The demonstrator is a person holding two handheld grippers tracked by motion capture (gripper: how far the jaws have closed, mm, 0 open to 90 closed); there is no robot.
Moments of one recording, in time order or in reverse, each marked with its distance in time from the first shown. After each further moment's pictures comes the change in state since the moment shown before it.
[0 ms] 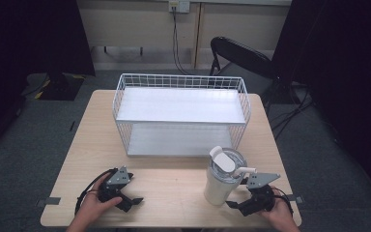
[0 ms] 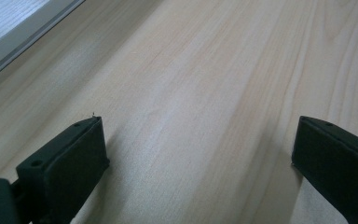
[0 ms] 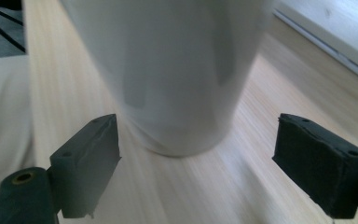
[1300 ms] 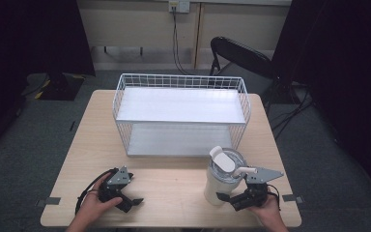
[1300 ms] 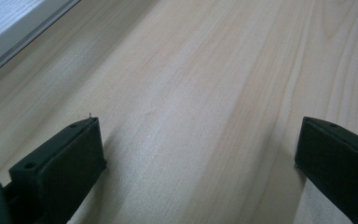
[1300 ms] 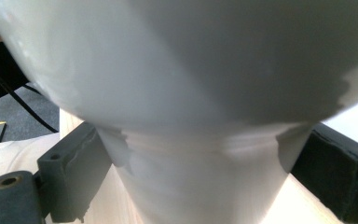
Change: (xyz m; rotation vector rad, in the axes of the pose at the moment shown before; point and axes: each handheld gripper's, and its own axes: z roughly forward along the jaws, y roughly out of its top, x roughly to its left) left arm 0.000 0.000 0.001 0.006 -0.010 0.006; right arm 0.010 0.031 0.004 -0.291 0.021 0.025
